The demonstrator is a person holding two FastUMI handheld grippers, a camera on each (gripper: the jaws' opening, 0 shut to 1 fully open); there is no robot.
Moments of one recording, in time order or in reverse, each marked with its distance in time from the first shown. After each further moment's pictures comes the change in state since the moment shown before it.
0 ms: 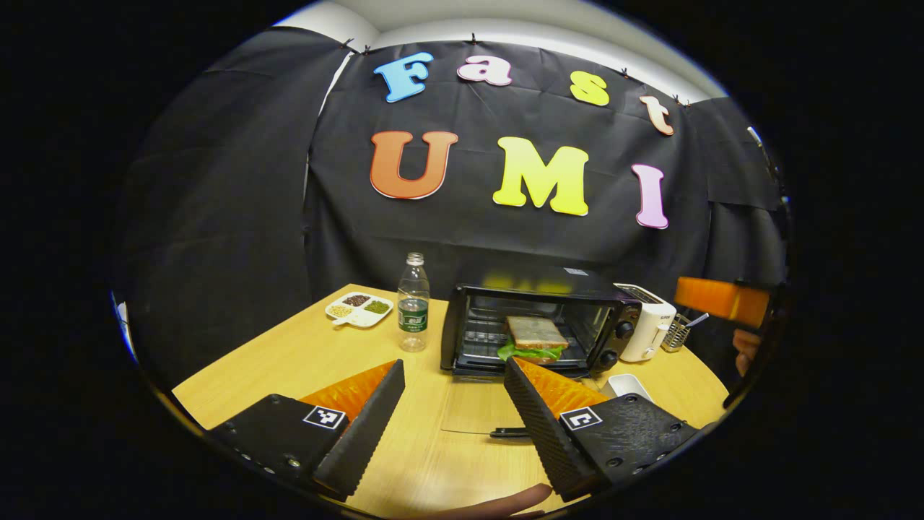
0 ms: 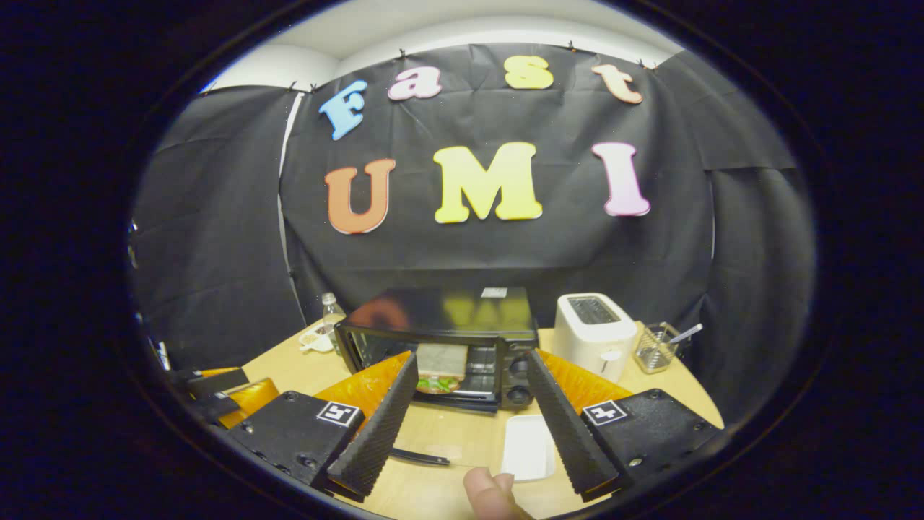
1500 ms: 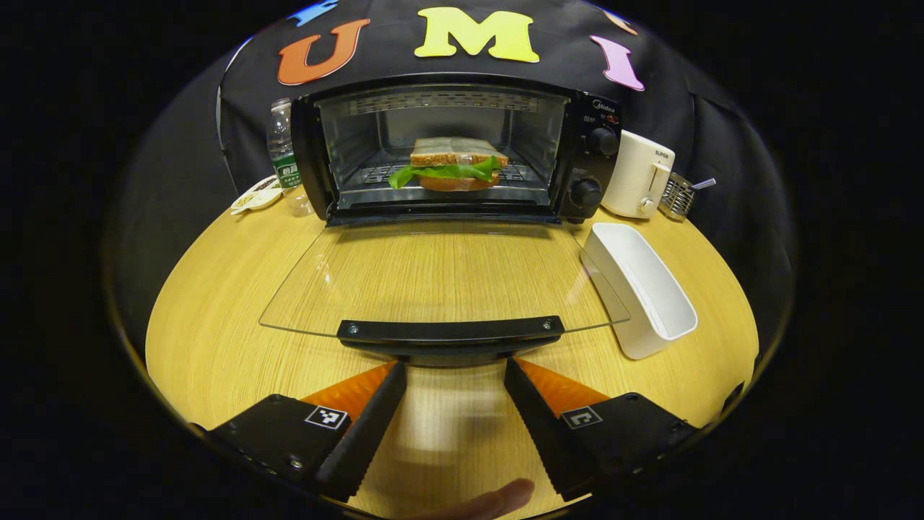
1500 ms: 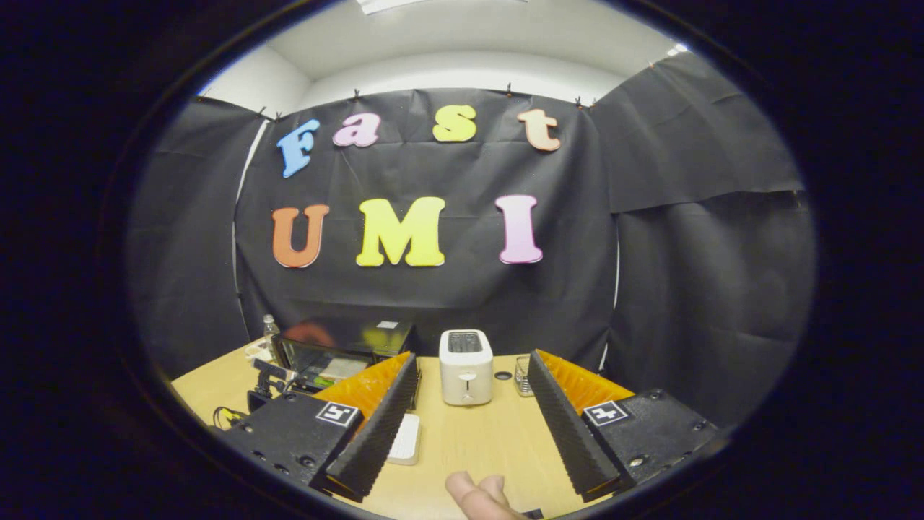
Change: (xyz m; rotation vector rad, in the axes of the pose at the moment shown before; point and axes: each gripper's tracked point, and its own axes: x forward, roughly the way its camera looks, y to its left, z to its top) left arm 0.055 -0.103 -0.194 0.136 0.547 -0.086; right arm -0.136 -0.163 0.026 -0.019 -0.115 -0.241
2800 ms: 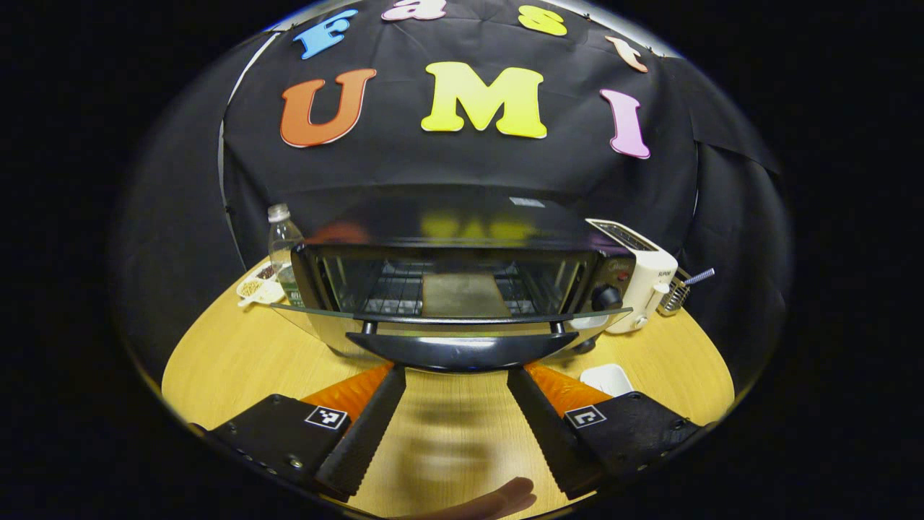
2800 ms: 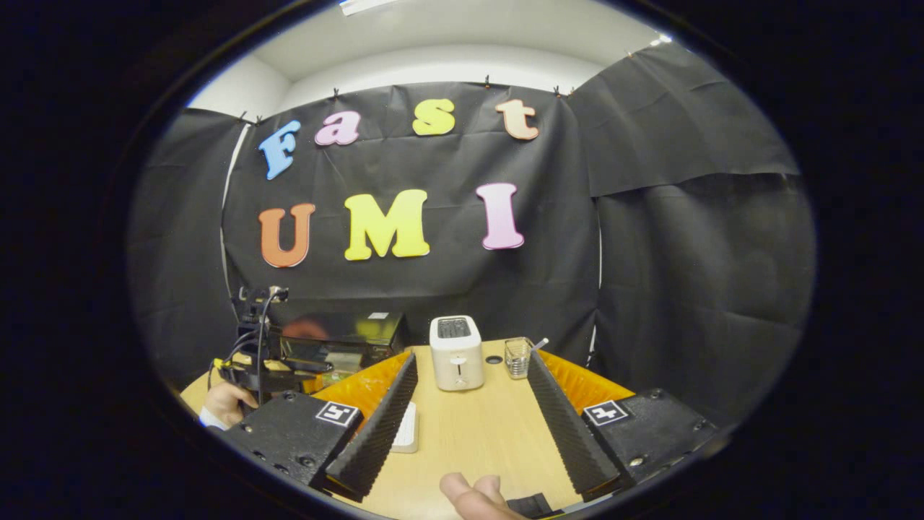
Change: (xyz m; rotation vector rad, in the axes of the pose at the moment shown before) left arm -0.022 0.018 0.175 -0.015 -0.319 0.001; right arm -0.038 -0.004 -0.007 0.066 0.038 -0.033
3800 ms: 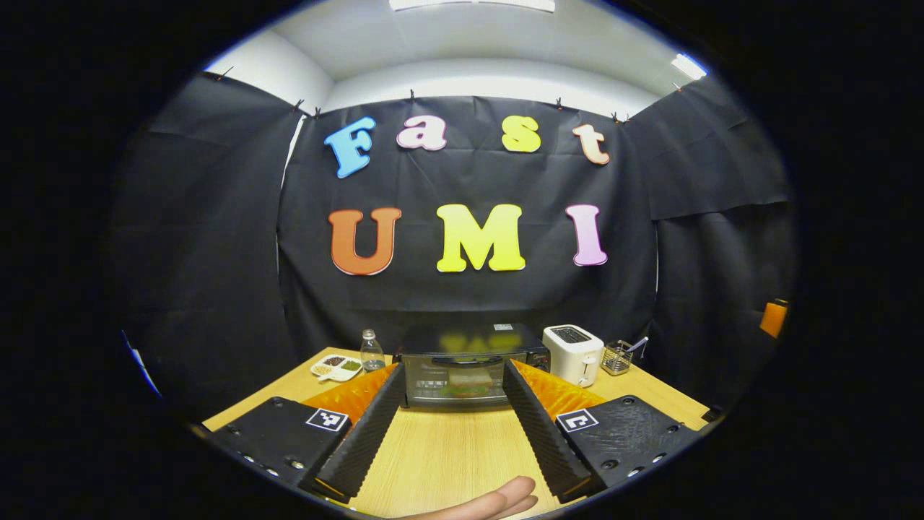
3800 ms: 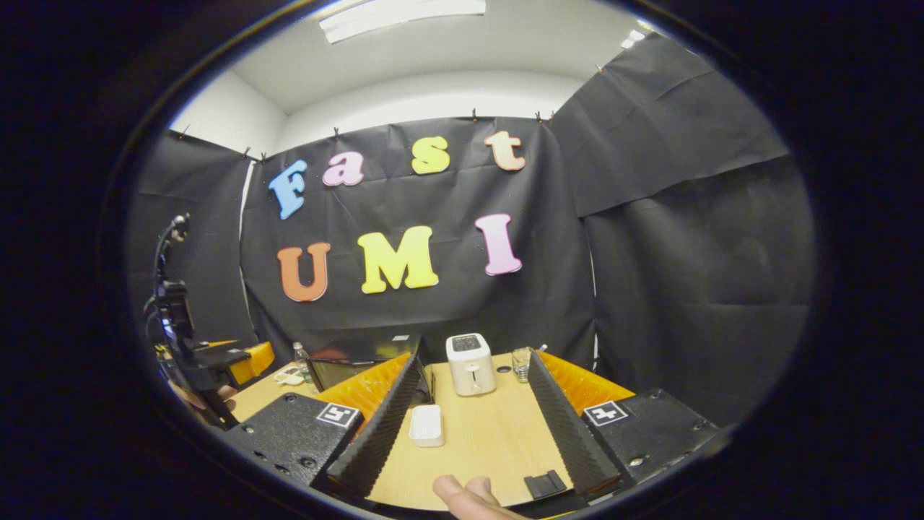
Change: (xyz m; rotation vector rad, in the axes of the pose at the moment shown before) left arm -0.300 -0.005 0.070 0.055 -0.474 0.036; right arm -0.114 0.012 0.013 0.065 -0.124 0.026
